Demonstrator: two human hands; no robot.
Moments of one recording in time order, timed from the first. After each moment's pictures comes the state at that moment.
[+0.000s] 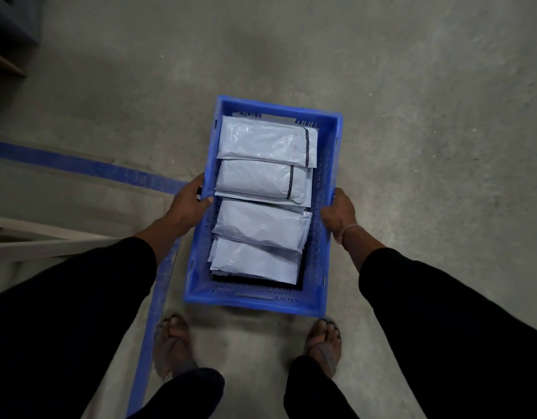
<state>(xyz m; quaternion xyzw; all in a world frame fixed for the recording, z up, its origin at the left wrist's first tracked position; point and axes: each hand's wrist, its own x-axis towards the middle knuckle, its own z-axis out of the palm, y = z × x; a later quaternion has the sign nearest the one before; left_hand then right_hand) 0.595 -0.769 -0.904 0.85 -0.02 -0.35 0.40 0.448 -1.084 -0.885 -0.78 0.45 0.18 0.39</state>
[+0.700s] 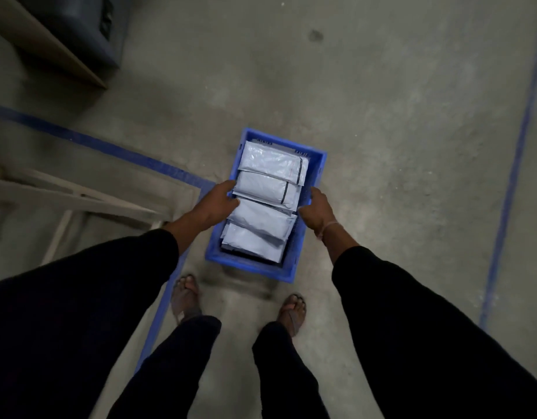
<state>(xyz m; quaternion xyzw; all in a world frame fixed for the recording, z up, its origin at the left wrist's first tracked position) 0.542 -0.797 -0.647 0.84 -0.02 -0.40 0.38 0.456 -1.046 -0.630 -0.77 0.37 0.24 0.46</state>
